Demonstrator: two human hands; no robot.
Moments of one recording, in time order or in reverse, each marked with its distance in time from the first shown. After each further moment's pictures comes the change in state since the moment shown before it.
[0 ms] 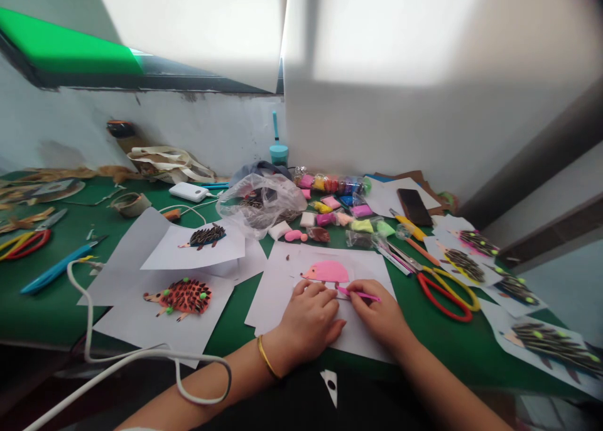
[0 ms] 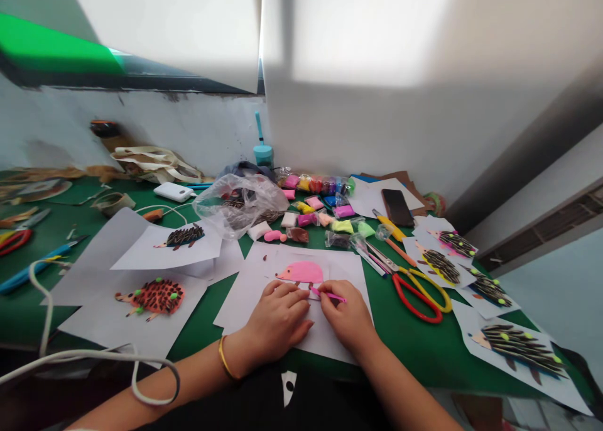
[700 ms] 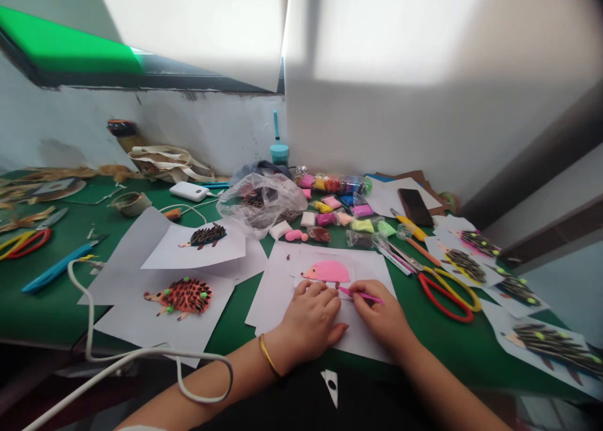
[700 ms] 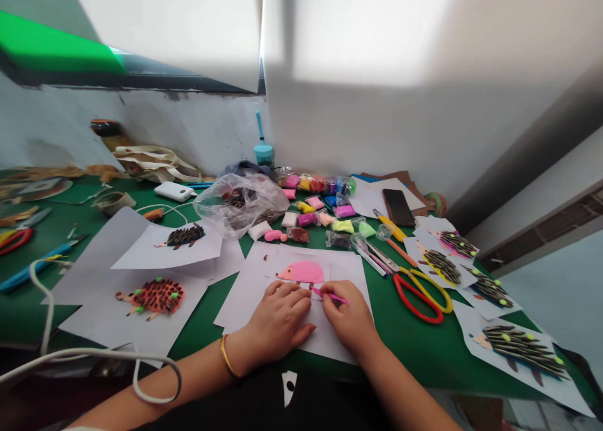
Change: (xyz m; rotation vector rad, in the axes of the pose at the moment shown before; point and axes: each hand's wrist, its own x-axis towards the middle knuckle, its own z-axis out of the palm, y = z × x) left_hand 0.002 0.003 -0.002 -0.003 -0.060 -0.018; right_hand -0.003 -0.001 -0.002 -0.013 0.005 -0.025
